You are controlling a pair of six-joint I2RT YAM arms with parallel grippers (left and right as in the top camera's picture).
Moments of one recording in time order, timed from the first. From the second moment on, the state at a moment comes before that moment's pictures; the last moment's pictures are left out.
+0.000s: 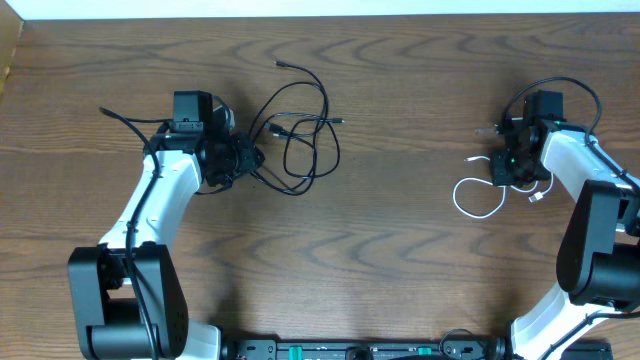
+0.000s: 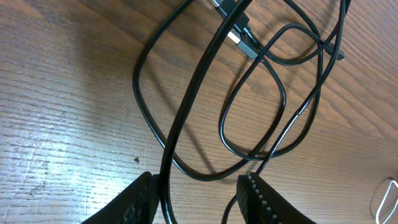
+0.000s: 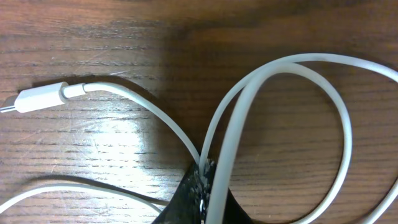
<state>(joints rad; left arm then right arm) 0.01 1.65 1.07 -0.63 0.36 -0.41 -0.14 1.89 1.14 -0.64 0.02 -0.17</state>
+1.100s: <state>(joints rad) 0.01 1.65 1.07 -0.63 0.36 -0.41 -0.40 1.63 1.12 -0.31 0.10 0.04</state>
